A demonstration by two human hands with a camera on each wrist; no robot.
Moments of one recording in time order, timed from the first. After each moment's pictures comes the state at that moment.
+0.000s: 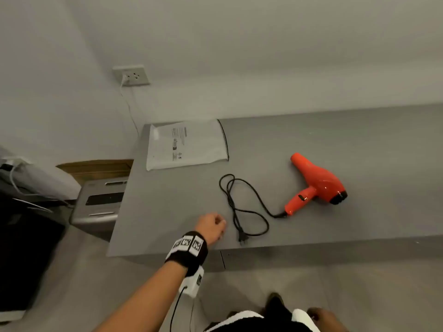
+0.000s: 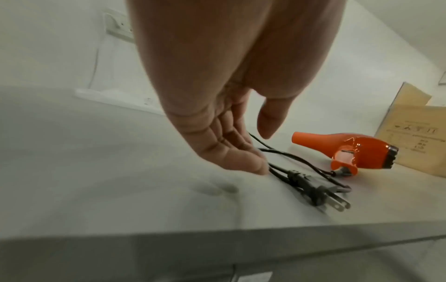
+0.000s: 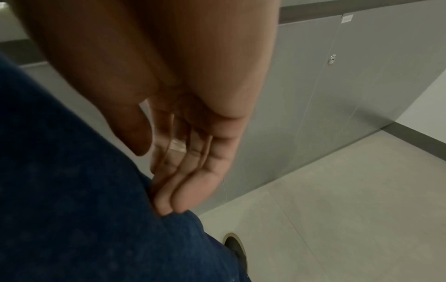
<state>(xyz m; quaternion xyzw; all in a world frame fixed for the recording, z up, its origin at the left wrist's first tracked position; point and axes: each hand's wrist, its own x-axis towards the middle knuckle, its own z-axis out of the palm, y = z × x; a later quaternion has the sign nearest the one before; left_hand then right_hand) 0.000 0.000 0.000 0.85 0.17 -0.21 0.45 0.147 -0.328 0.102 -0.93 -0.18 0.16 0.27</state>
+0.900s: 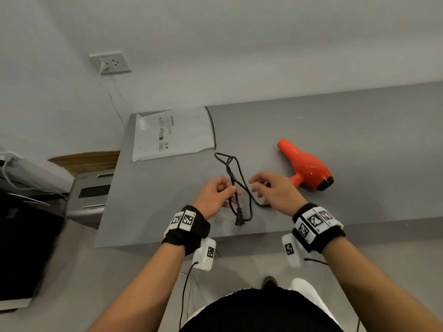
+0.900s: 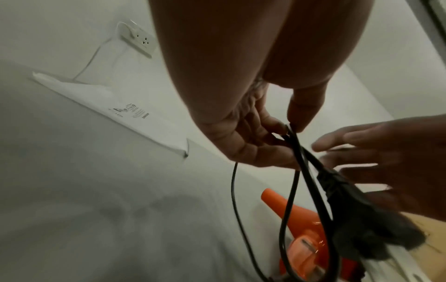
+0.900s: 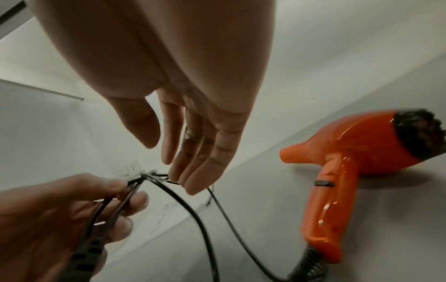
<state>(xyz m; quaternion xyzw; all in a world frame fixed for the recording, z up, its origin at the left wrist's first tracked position) 0.024 -0.060 0.090 0.76 0.08 -0.12 0.63 0.060 -0.261 0.109 -0.87 -0.13 0.16 0.45</state>
